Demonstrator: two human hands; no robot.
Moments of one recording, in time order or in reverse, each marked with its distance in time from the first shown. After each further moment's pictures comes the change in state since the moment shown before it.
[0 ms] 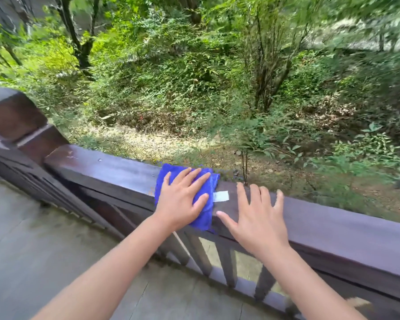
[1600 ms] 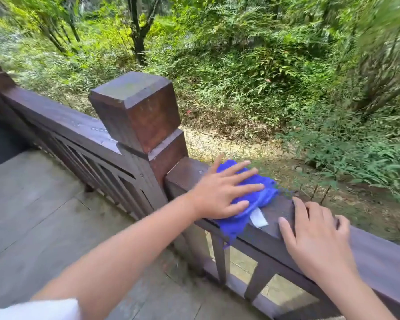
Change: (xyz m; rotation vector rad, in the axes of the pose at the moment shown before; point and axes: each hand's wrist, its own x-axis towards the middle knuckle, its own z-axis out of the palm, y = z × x) left_hand 0.027 -0.390 -0.042 0.095 0.018 0.357; right_hand 0.155 -0.318 0.050 -0.040 0.044 0.038
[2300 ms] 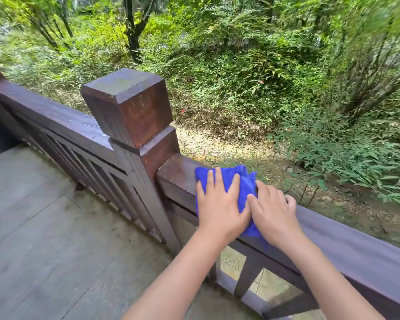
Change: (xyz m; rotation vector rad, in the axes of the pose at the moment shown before) left_hand 0.000 0.080 0.014 -0.203 0.036 -0.724; right_hand 0.035 -0.032 0.005 0.343 -0.135 -0.079
